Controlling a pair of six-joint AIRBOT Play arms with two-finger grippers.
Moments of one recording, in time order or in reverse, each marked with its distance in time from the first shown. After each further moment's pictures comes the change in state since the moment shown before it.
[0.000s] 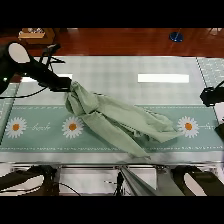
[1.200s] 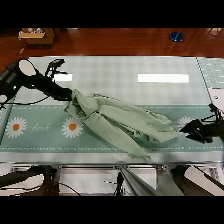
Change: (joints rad) left arm 0.045 -0.038 -0.169 -0.057 0.111 0.178; right arm -0.702 -0.302 -0.497 0.580 0.060 -0.263
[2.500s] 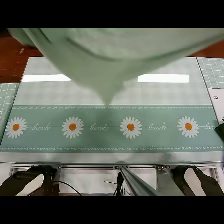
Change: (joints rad) left arm 0.026 0.364 0.747 -0.021 0.093 -0.095; right arm 0.198 0.340 0.692 0.890 -0.282 -0.029
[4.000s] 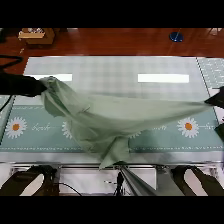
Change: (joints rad) left arm 0.002 0.098 -0.732 0.104 -0.157 -0.037; right arm 0.137 -0.066 -0.130 -0.955 0.462 0.327
